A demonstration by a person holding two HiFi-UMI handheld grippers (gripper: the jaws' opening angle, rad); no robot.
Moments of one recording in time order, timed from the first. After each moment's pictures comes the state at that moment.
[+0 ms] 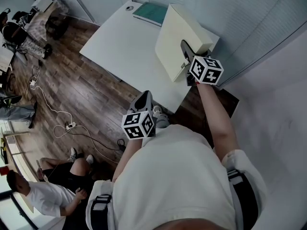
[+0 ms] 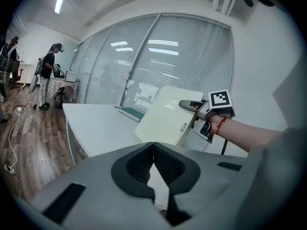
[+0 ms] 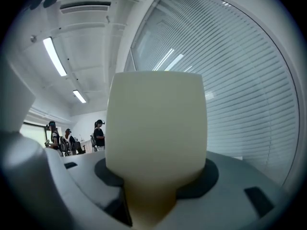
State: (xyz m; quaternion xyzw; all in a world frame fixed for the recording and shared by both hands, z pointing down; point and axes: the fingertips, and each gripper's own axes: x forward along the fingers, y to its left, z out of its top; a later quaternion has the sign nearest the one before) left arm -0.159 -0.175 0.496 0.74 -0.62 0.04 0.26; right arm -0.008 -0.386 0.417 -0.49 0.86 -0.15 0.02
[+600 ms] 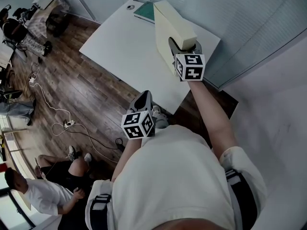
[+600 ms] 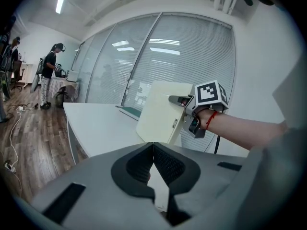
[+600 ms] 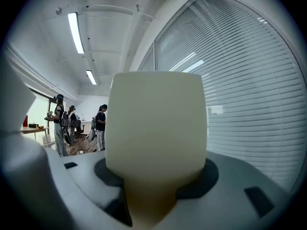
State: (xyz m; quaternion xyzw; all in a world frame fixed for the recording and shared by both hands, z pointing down) left arm -0.158 -0.183 0.500 0.73 -0.63 0.04 0.27; right arm -0.063 -0.402 0.410 -0.49 0.87 -0.04 -0.05
